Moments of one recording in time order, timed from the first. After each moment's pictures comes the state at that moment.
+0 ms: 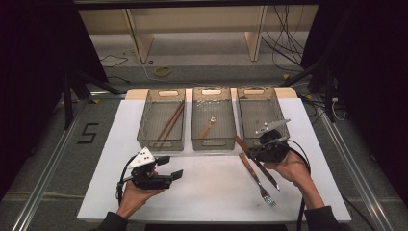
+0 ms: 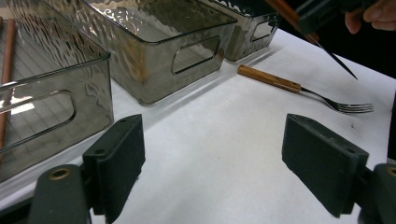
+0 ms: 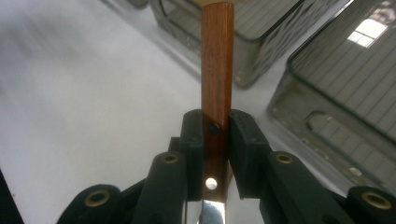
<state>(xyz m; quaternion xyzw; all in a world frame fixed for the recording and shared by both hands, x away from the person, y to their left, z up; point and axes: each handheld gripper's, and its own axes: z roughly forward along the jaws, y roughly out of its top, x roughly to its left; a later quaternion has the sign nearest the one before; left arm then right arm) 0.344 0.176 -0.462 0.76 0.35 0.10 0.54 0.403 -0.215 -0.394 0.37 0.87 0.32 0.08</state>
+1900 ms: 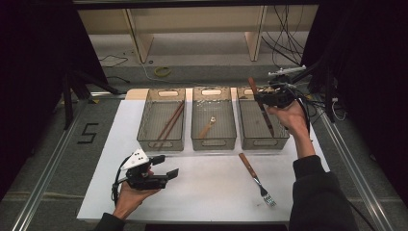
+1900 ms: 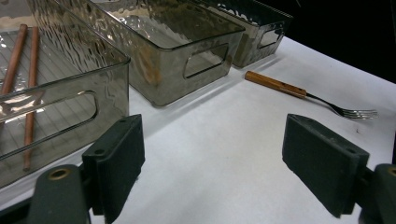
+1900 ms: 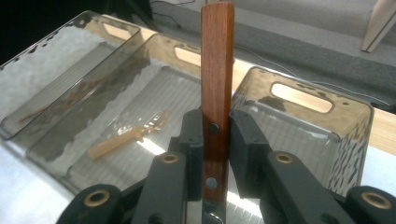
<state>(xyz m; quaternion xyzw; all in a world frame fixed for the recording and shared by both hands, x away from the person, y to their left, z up) 0.340 0.188 -0.459 0.74 0.36 0.12 0.55 0.511 -0.233 -0.318 0.45 0.78 0.39 0.19</state>
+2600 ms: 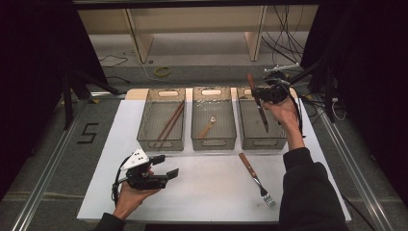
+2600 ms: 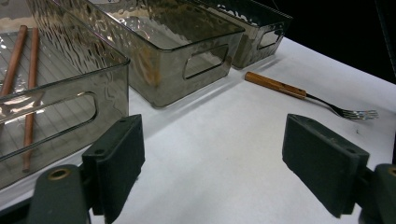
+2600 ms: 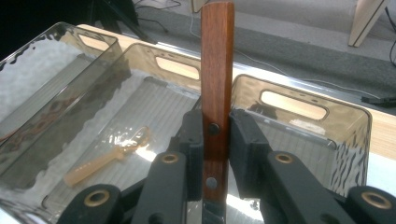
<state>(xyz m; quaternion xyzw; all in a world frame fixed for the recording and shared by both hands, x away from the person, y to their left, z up) 0.340 0.188 -0.459 0.75 0.36 0.12 0.55 0.537 -0.226 -0.329 0.48 0.76 0.38 0.20</state>
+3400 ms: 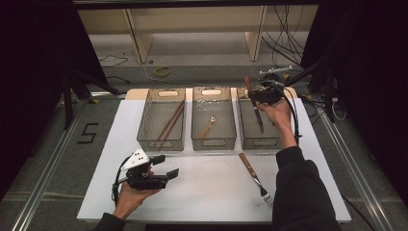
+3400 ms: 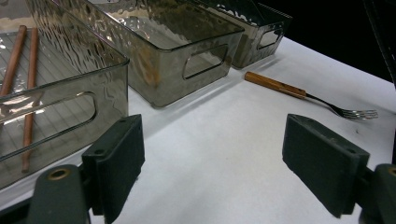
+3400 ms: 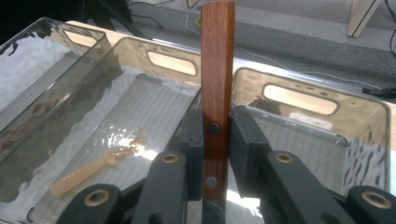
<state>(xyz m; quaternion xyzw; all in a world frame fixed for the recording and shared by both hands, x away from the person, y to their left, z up) 0.340 0.187 -0.459 0.75 0.36 0.12 0.55 0.549 -0.217 -0.348 0.49 0.76 0.38 0.20</state>
